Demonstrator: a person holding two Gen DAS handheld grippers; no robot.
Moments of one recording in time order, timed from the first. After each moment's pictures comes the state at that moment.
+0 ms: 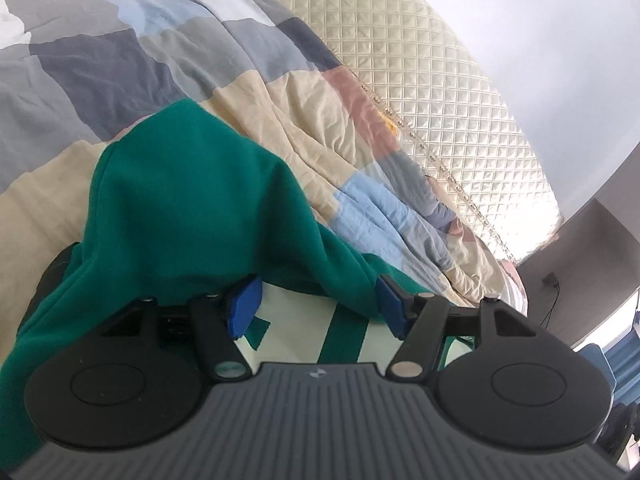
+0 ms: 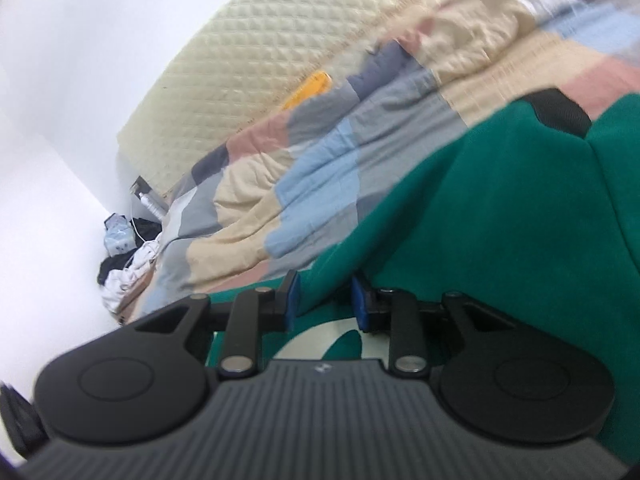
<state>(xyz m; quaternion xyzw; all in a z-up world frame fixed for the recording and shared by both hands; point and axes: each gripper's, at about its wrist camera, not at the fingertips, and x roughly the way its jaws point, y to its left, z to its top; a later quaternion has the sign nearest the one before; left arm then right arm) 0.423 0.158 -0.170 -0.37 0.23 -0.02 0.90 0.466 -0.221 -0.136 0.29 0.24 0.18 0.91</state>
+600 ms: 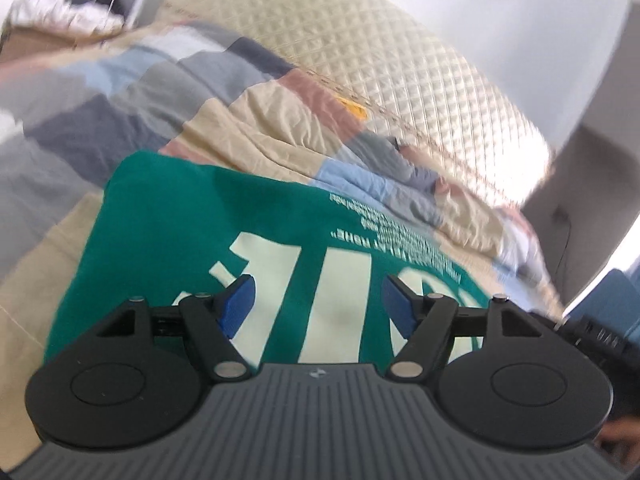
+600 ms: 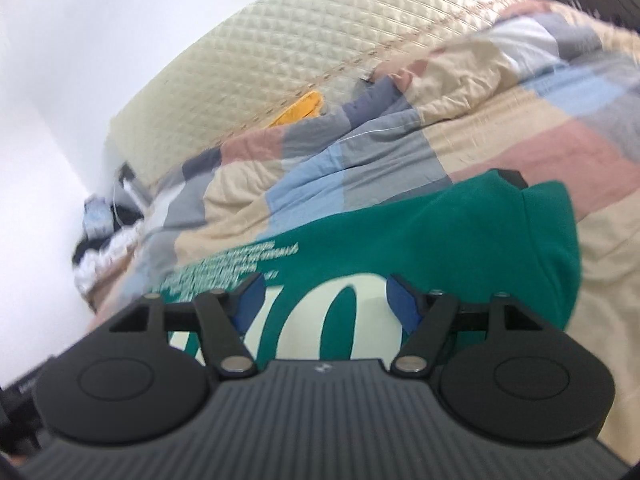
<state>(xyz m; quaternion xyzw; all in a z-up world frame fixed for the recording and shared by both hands) 0.365 0.114 -0.124 -0.22 0.24 -0.03 0.94 0.397 -0.225 -0.085 0.20 0.24 0.14 0.94</state>
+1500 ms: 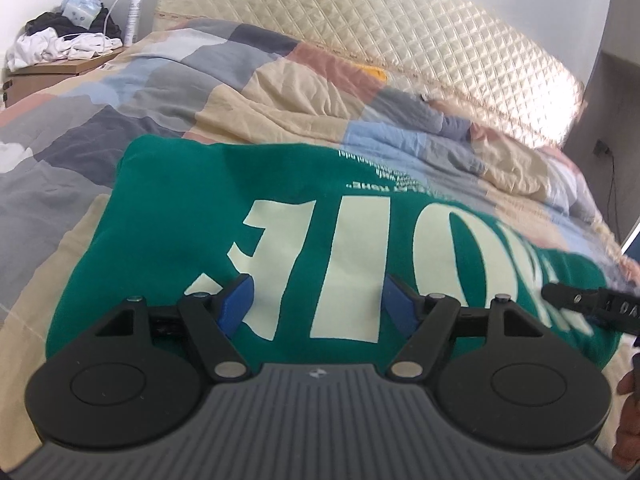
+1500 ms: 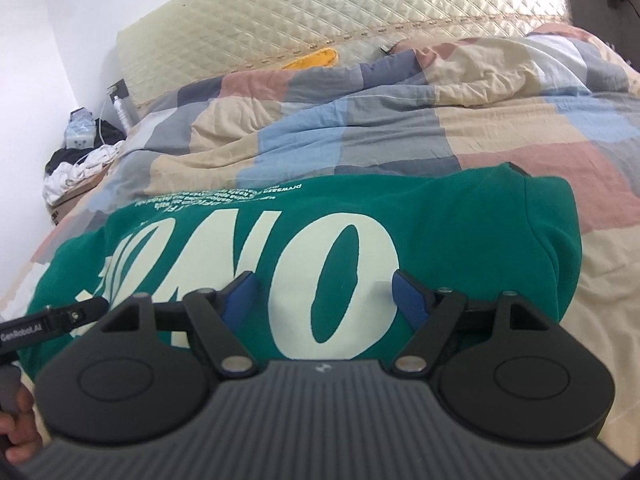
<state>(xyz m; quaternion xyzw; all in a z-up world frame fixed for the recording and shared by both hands) 0.379 0.087 -0.152 -0.14 0.28 0.01 0.95 0.411 -0.197 -0.113 0.10 0.29 0.14 0.94</state>
